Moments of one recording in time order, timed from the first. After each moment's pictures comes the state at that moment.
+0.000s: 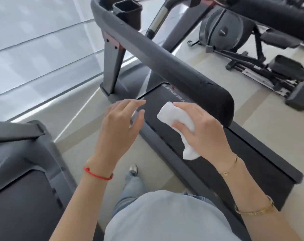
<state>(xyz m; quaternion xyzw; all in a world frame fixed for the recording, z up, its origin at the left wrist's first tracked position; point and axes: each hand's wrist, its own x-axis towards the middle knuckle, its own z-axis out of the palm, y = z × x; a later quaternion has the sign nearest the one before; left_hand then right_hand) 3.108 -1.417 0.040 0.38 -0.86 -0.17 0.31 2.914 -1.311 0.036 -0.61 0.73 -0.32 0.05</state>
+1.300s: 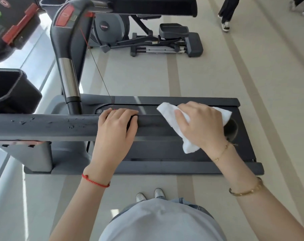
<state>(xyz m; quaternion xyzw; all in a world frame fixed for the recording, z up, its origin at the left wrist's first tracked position) 2.930 -1.675 0.029 0.04 -0.96 -0.21 0.17 2.846 -1.464 0.034 -0.23 0.95 -0.14 -0.15</state>
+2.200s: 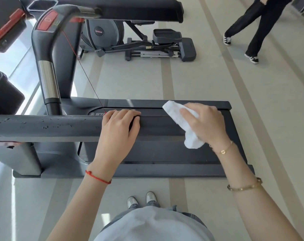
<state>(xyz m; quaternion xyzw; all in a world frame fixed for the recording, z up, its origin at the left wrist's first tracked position) 2.915 -1.611 0.027 0.02 -0.96 -0.22 0.18 2.824 -1.390 0.031 -0.14 0.95 -0.25 -0.07</state>
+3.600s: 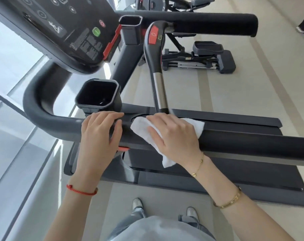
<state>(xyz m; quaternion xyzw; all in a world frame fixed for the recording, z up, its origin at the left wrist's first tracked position) 3.000 -1.933 0.036 0.10 -0.94 -0.19 0.24 2.911 -1.746 0.026 -0.38 0.90 -0.17 -0.16</state>
